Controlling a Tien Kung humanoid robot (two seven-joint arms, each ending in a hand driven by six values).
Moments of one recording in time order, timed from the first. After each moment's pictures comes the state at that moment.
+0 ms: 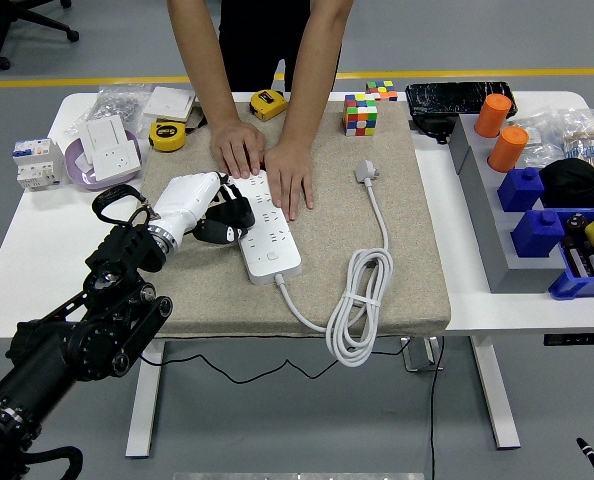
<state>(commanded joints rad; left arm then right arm) -0.54 0.00 -1.11 -0.83 2.27 0.18 0.03 0.12 -0.11 1.66 0.18 -1.68 -0.13 0.05</state>
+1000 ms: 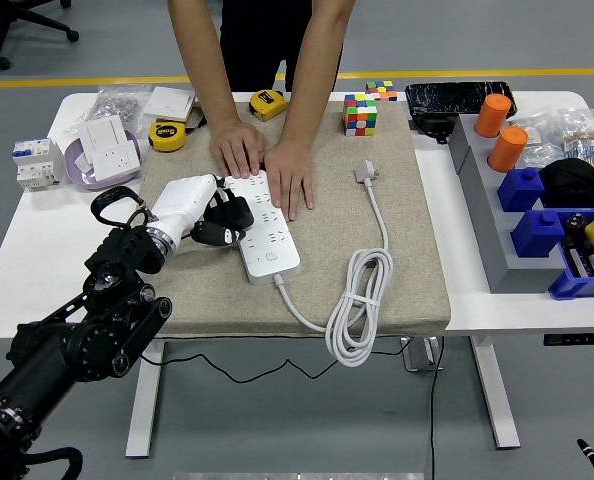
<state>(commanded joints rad) -0.54 0.00 -1.11 -0.82 2.25 0.18 0.05 0.12 -0.11 1.66 0.18 -1.68 -0.12 0.05</state>
